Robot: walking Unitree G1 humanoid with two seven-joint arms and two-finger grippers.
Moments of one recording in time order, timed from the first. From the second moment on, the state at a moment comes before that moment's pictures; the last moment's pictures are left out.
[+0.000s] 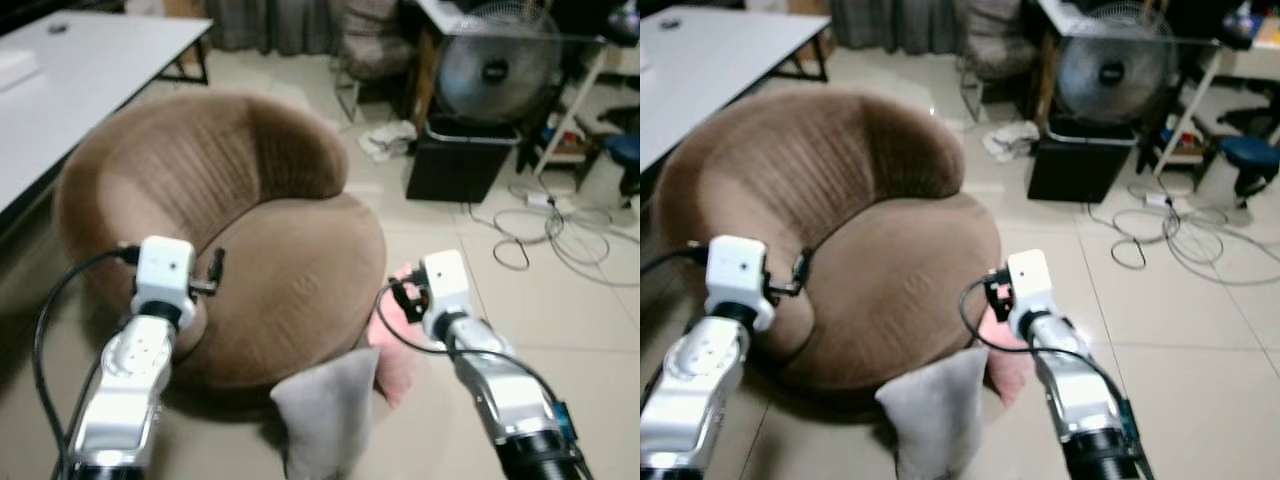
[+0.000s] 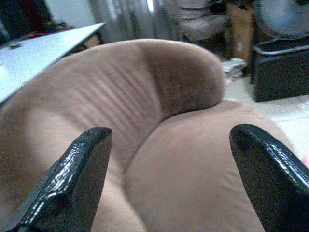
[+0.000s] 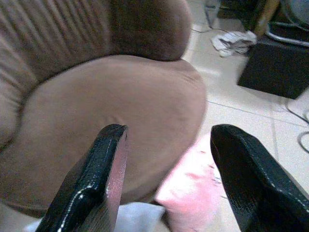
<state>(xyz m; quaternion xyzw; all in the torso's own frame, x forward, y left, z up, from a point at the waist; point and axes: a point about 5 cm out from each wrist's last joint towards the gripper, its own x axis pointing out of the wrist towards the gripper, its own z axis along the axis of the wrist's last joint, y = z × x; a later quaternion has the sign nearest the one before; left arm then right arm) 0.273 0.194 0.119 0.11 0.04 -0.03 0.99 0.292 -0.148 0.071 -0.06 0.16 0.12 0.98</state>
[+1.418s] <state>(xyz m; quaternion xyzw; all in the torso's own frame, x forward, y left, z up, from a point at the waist) 0.274 0.180 0.097 0.10 0.07 -0.10 0.99 0.299 -0.135 0.059 -0.03 0.16 0.14 0.98</state>
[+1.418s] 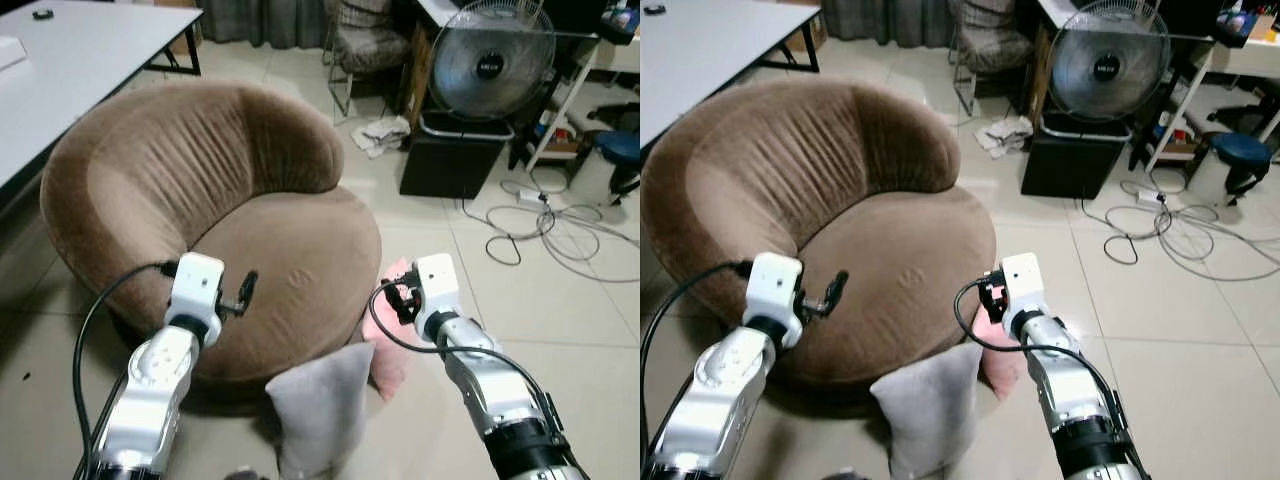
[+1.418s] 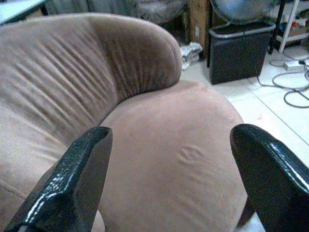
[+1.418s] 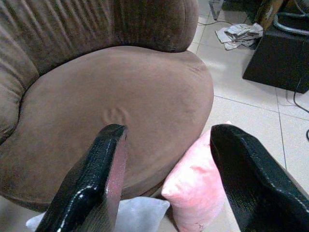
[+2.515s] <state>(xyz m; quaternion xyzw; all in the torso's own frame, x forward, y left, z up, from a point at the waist) 0.287 0.180 0.091 0.11 0.07 -0.12 0.98 0.298 -0.131 0.060 -0.03 0.16 0.14 0.98</state>
